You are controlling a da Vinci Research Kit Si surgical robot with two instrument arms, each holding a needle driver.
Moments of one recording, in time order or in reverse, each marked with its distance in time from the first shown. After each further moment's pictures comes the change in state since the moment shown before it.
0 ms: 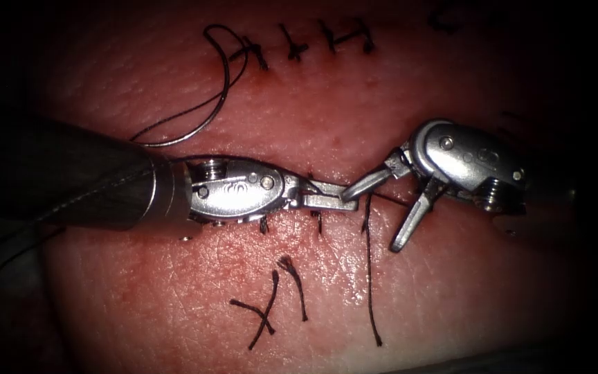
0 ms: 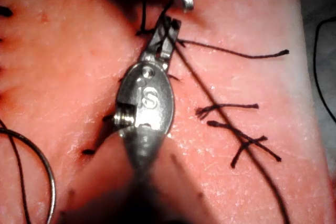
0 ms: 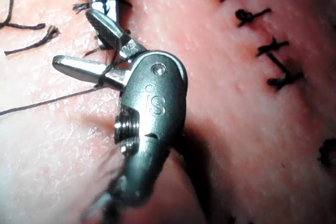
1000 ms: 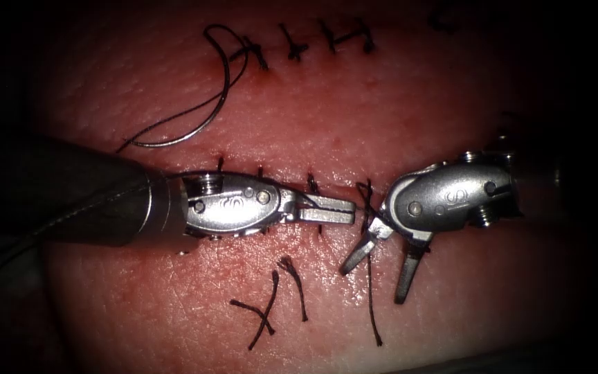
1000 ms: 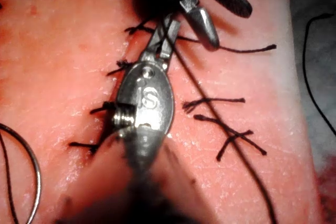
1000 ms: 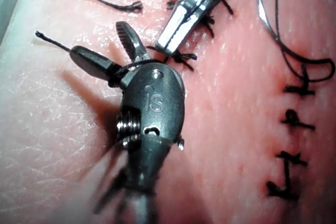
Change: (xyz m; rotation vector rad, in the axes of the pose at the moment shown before) right arm -0.003 -0.003 0.005 0.271 -0.439 -0.087; left arm 0.000 0.002 0.000 -0.012 0.001 -0.013
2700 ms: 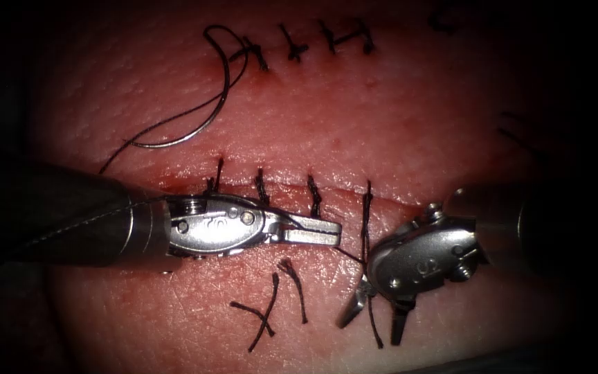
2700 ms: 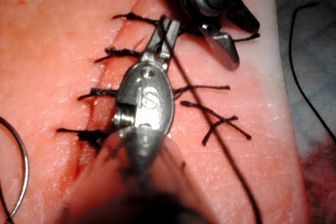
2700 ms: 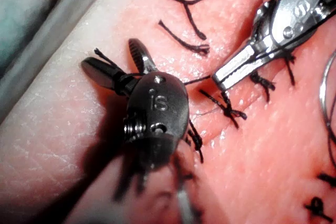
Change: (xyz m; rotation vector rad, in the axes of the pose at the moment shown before) right arm -0.001 -0.004 0.007 0.195 -0.277 -0.156; left arm 0.000 0.002 -0.002 -0.026 -0.005 0.001
